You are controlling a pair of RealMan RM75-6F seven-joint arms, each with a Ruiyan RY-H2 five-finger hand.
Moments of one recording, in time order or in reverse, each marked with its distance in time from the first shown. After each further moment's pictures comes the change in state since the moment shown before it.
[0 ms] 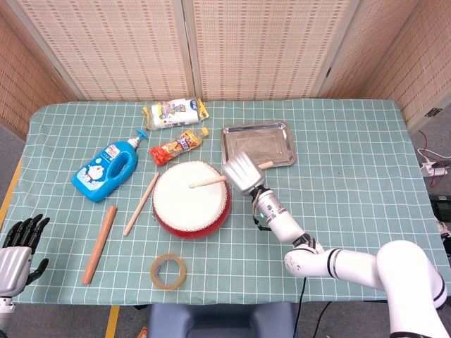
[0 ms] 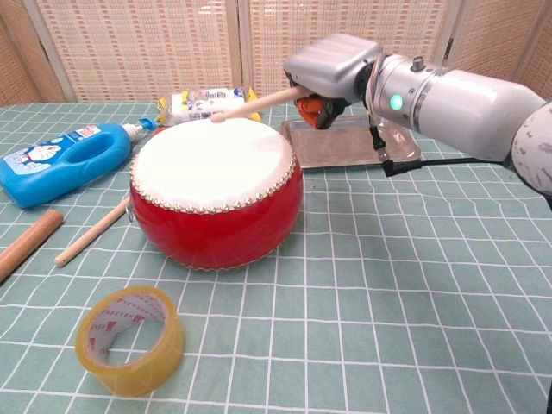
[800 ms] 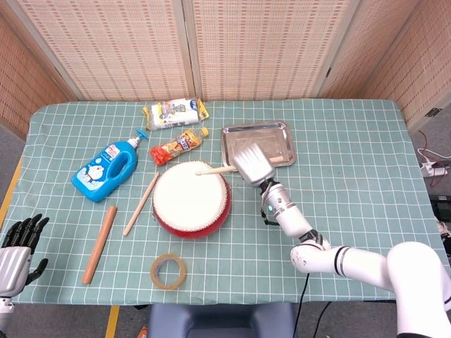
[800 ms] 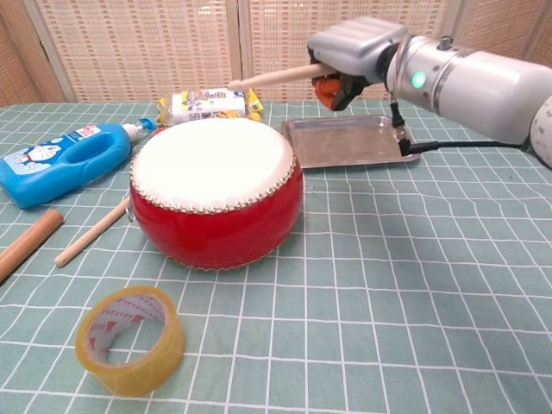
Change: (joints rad) left arm 0.002 0.005 0.001 -0.009 0.002 0.004 0.005; right arm -0.039 0.039 0.040 0.011 0.019 -0.005 0.098
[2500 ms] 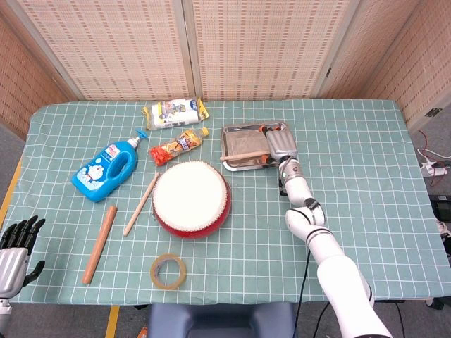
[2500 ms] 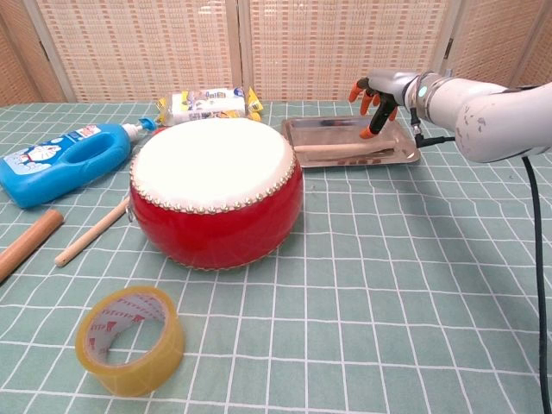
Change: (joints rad) left arm 0.010 0.018 -0.003 -0.034 -0.036 -0.021 0.038; right arm 0.159 -0.430 0.100 1.136 -0.133 -0.541 0.756
